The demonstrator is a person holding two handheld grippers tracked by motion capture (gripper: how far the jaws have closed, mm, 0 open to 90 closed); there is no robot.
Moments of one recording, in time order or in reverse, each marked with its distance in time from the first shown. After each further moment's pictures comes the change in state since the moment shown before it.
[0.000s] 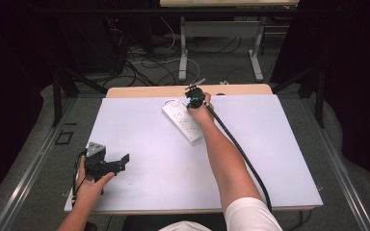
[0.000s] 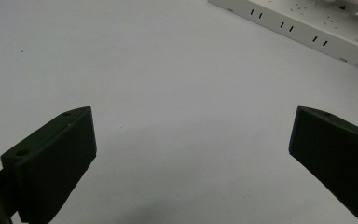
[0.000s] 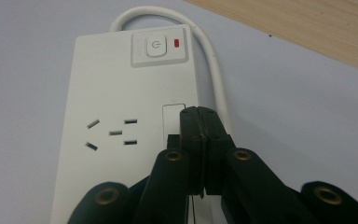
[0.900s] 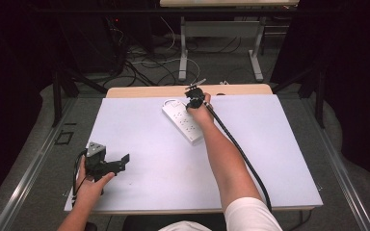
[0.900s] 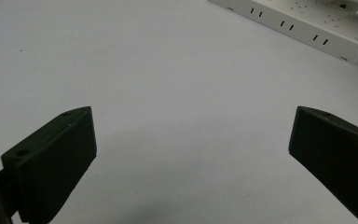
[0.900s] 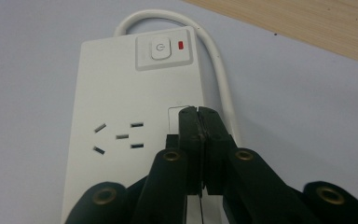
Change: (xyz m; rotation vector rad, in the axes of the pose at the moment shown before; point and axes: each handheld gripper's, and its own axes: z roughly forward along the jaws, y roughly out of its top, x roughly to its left) left arm 0.000 0.000 0.000 0.005 0.000 0.000; right arm 0.001 0.000 0.001 0.004 0.013 0.048
